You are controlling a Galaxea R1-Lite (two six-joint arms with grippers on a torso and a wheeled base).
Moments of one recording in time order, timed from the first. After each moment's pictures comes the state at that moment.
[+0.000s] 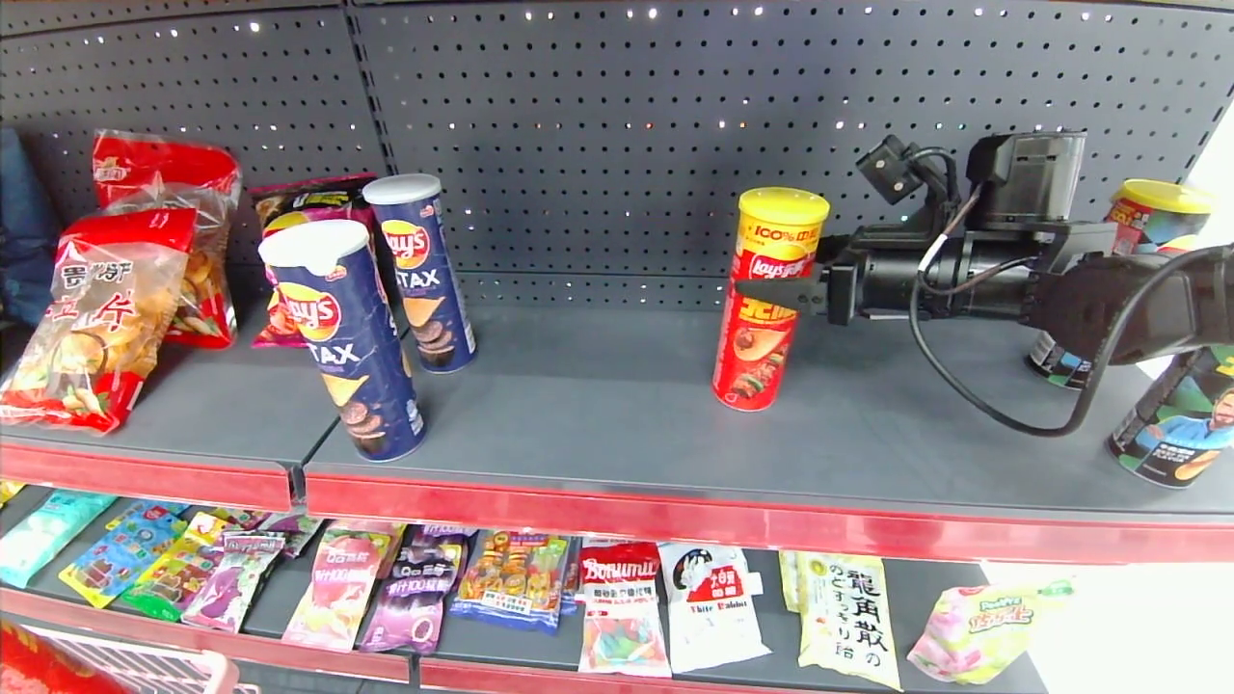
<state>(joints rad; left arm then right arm) 0.16 0.39 -0.45 0.12 -0.35 0.10 0.25 1.90 -1.33 -0.36 0.68 -0.20</state>
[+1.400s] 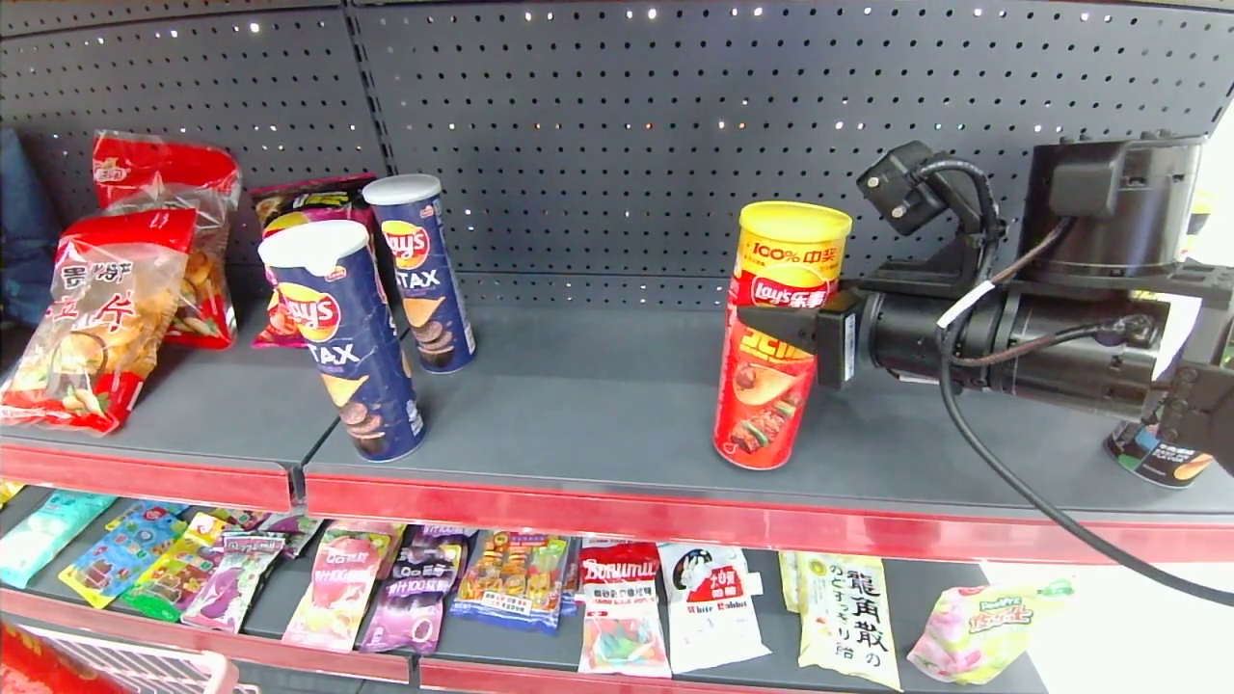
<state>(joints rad) 0.16 0.39 -0.45 0.12 -0.35 0.10 0.54 1.61 -1.02 -0.37 0.14 -0.11</state>
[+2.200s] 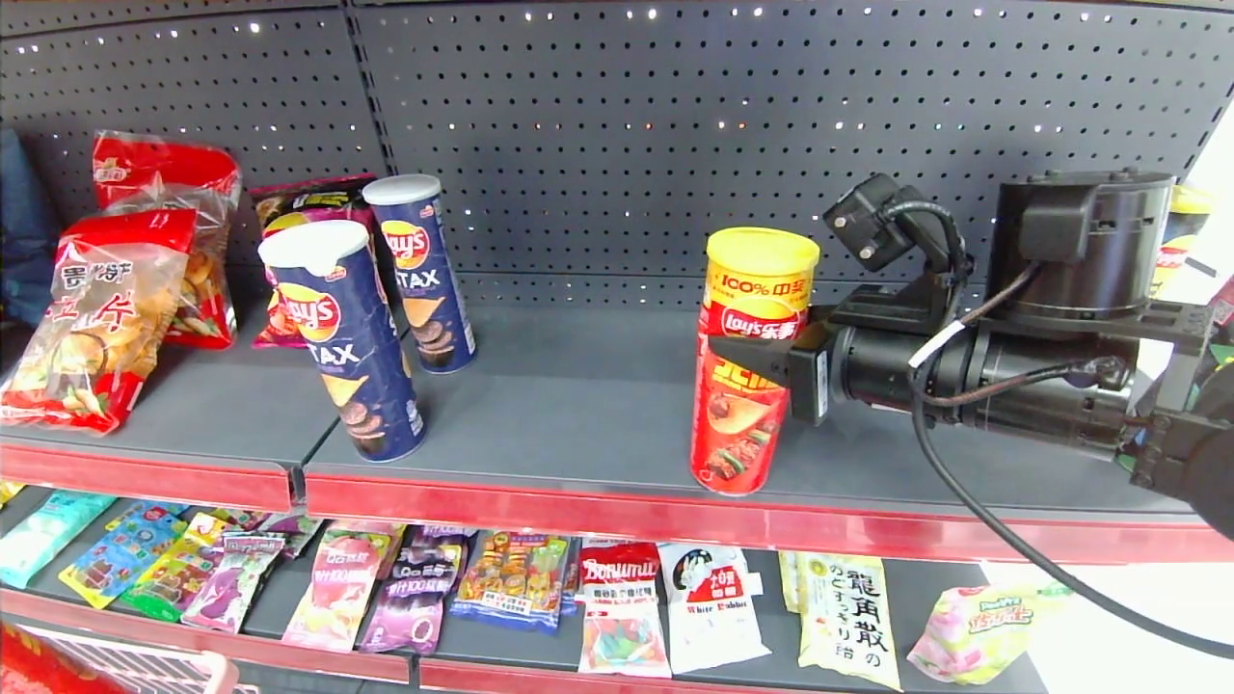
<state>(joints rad) 0.16 0.38 -0.45 0.12 -0.35 0.10 0.61 1.63 -0.96 -0.45 0.14 -0.12</state>
